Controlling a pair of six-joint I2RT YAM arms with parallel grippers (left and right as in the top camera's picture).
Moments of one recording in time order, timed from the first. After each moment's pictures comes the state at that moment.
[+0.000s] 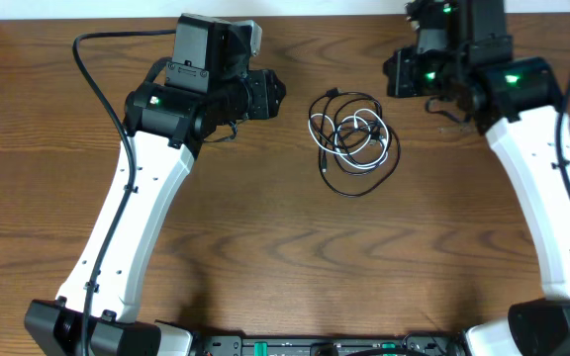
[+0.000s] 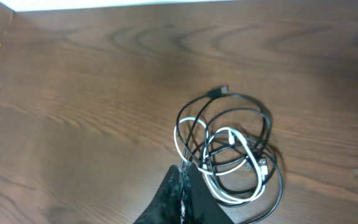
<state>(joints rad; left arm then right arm) -0.29 1.57 1.61 -0.87 0.31 -0.31 0.24 1.65 1.76 -0.90 -0.28 0.24</state>
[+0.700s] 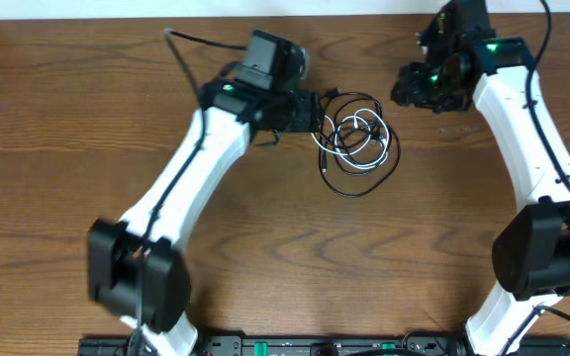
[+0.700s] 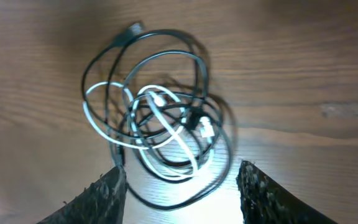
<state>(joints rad) -0.41 1.82 1.58 -0.77 0.29 -0.36 0.12 1.92 1.77 -1.02 -0.24 0.24</state>
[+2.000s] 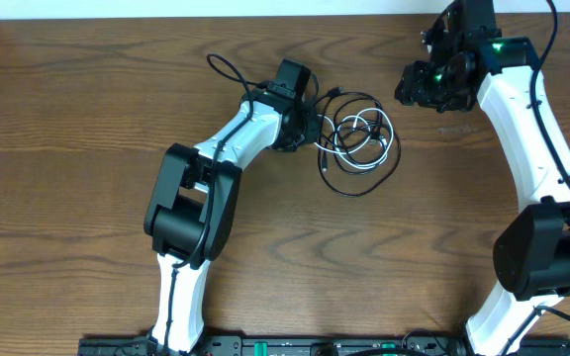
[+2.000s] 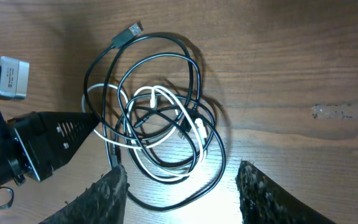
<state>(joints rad) -0.42 2.20 1.57 -0.56 0.22 -0.63 0.11 1.92 1.77 -1.01 -0.24 0.23</state>
